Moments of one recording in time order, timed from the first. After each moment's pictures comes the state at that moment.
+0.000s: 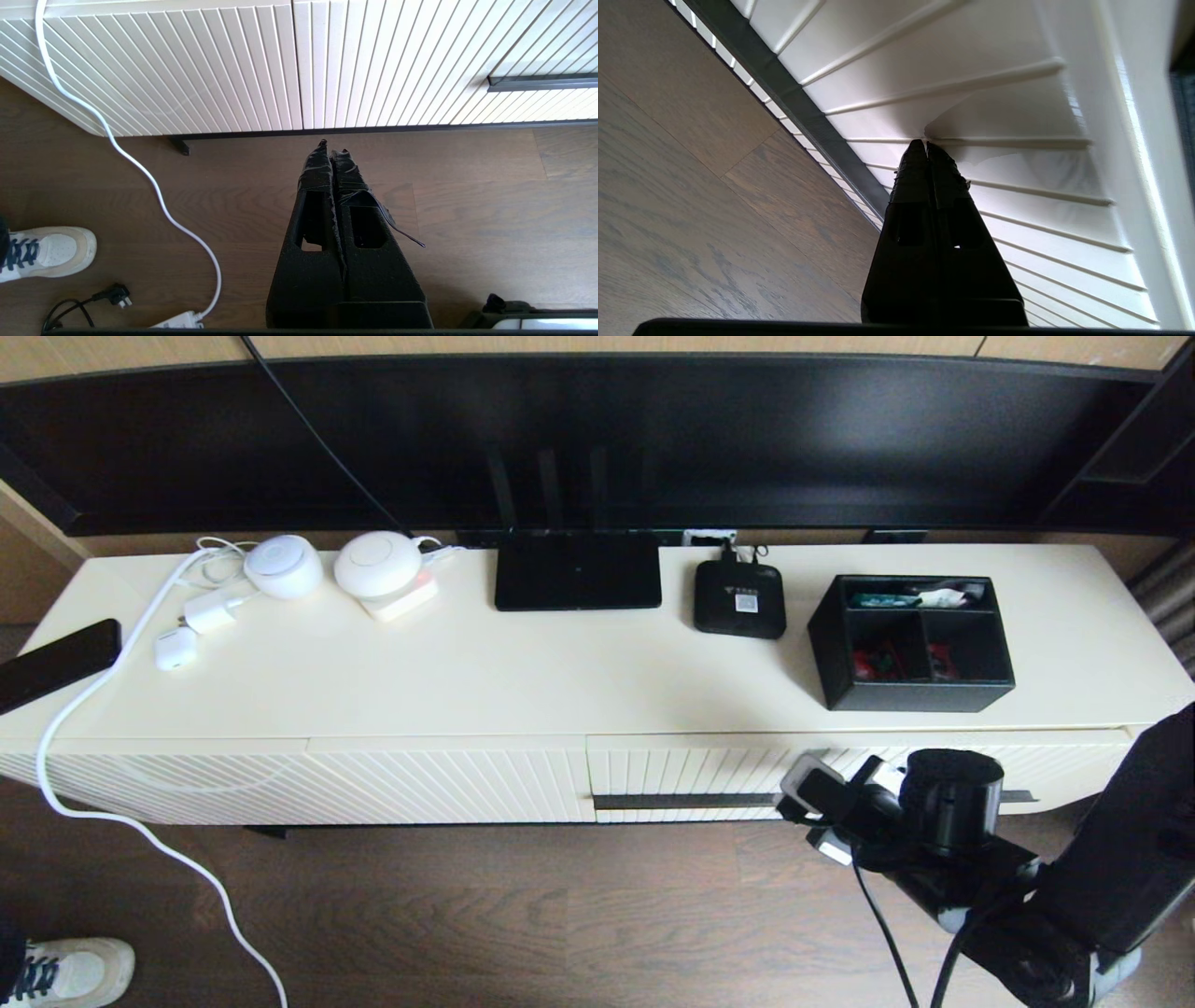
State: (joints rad) left arm 0.00 0.00 0.00 0.00 0.00 0.03; right arm 0.37 2.07 -0.54 -1.31 -0.23 -0.85
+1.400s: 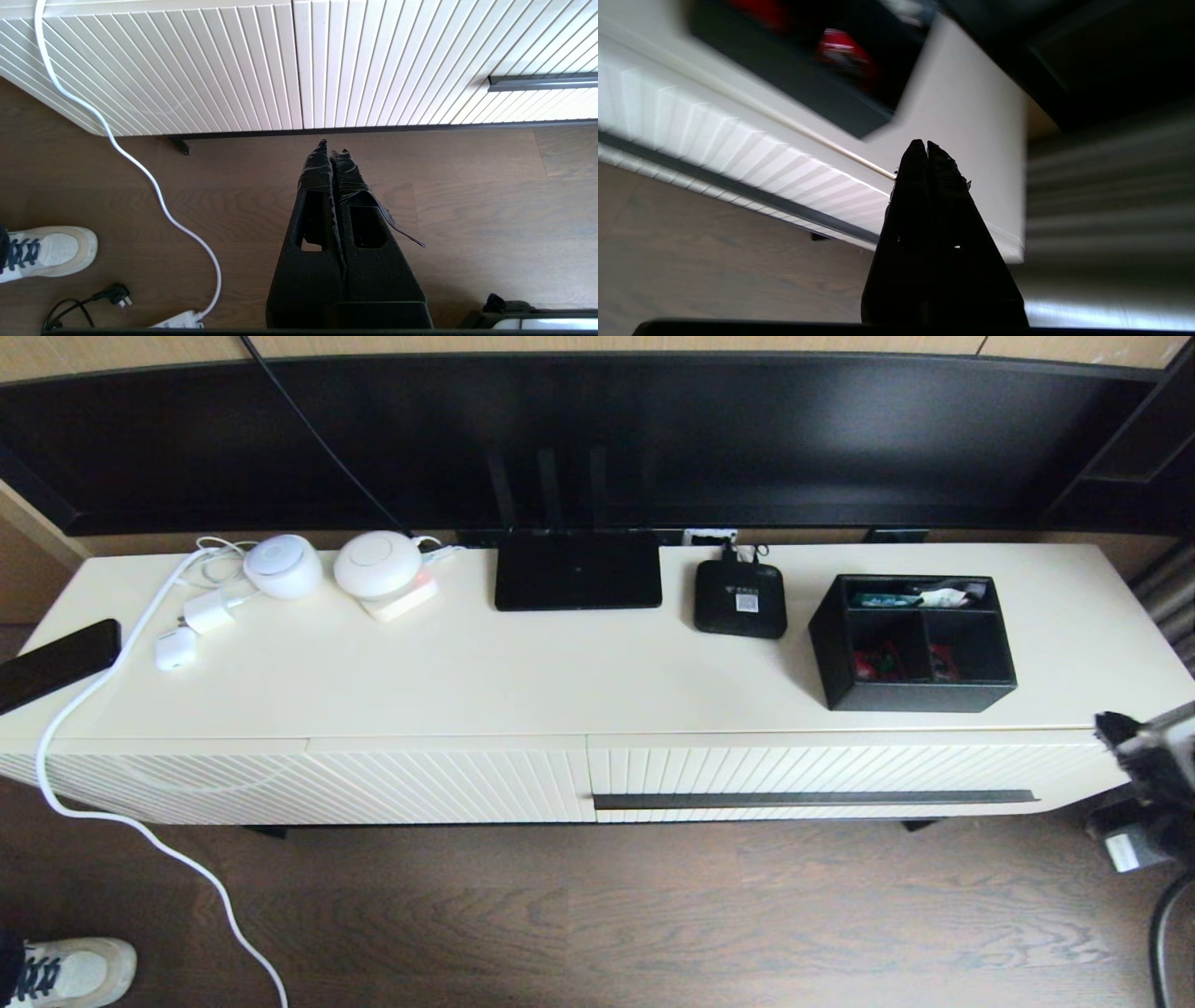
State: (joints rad) left arm 0.00 0.00 0.00 0.00 0.00 0.03; right arm 0.25 1.20 -0.21 -1.11 -0.41 -0.69
